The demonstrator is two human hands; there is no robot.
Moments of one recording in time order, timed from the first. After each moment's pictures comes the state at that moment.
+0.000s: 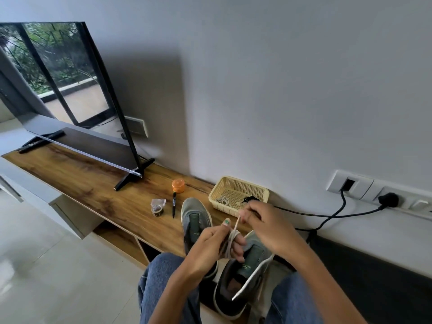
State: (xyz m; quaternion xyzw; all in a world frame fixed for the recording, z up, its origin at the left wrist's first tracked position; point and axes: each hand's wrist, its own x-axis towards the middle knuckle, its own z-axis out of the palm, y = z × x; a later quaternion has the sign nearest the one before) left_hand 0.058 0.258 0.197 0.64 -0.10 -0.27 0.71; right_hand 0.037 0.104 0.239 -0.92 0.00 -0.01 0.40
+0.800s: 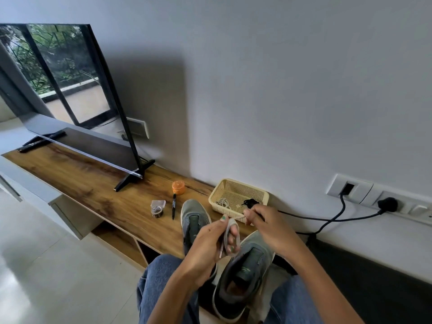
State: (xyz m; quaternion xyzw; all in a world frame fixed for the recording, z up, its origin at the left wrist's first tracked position) left_hand 0.057 0.256 0.204 0.56 -0.07 -0.26 0.79; right_hand 0.047 0.095 0.227 -0.91 0.04 0.00 0.41
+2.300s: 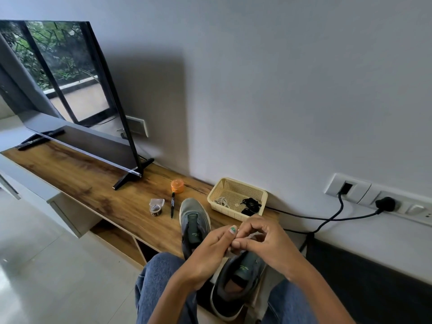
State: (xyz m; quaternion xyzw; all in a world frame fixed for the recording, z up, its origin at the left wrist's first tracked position) left_hand 0.051 0.257 0.195 0.67 -0.22 -0.24 0.67; right_hand 0.023 0.098 0.210 -0.80 -0.06 -0.03 0.60
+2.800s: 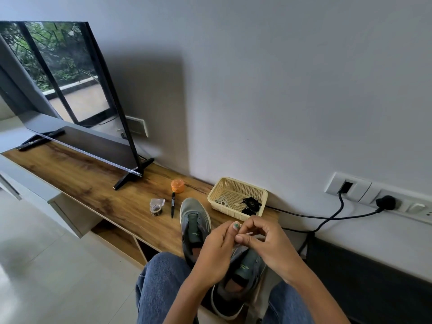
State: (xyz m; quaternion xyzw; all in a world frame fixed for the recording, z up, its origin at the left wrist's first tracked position) left_hand 0.052 0.244 0.181 0.77 -0.21 -0.09 0.60; right_hand 0.019 0.101 0.206 -0.80 -0.02 -0.04 0.60
